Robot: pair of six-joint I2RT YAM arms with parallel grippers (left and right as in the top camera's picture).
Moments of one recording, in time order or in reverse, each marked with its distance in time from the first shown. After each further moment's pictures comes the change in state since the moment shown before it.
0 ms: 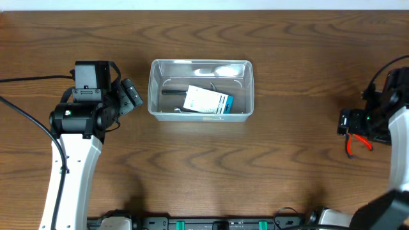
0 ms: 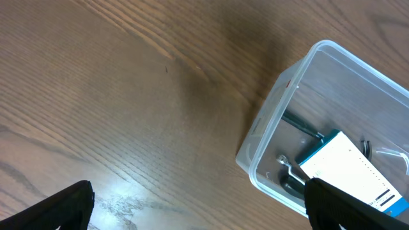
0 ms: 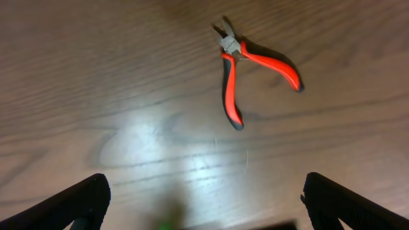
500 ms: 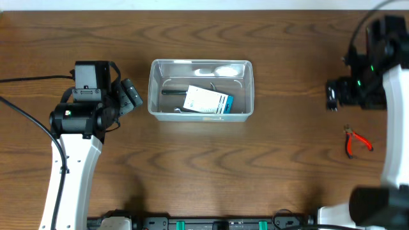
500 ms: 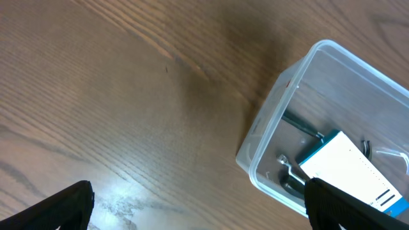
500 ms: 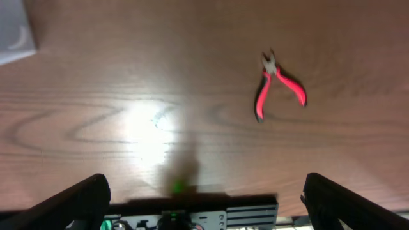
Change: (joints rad) left arm 0.000 0.000 0.000 0.001 0.000 0.000; right arm 0.237 0.104 0.521 -0.431 0.005 0.043
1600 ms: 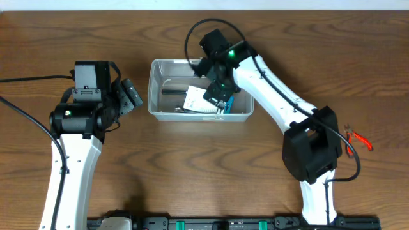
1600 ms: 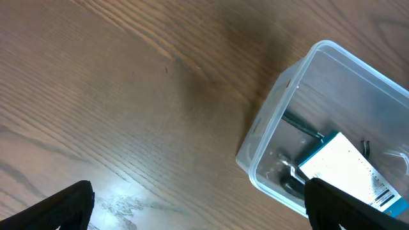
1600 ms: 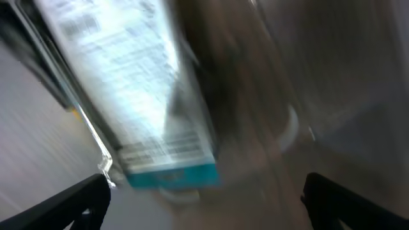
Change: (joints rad) left arm 0.000 0.000 0.000 -0.001 0.000 0.000; right arm 0.723 0.552 0.184 0.463 0.024 -0.290
